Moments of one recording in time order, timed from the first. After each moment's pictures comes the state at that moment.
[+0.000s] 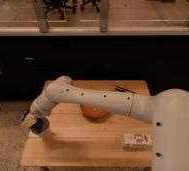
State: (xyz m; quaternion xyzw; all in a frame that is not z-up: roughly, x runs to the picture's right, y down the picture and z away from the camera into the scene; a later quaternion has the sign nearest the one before) arm -0.310 0.127 0.668 0.33 -0.41 -0.82 0.22
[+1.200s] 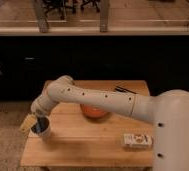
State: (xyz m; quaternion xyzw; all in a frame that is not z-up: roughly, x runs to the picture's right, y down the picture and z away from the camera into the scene) arm -0.306 0.124 0.666 0.33 -0.40 -0.82 0.22
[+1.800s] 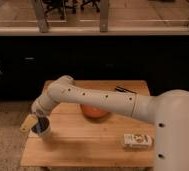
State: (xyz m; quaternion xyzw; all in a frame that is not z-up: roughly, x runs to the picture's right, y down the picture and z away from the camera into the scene) arm -0.303 0.123 0.668 0.33 -0.40 -0.82 0.23
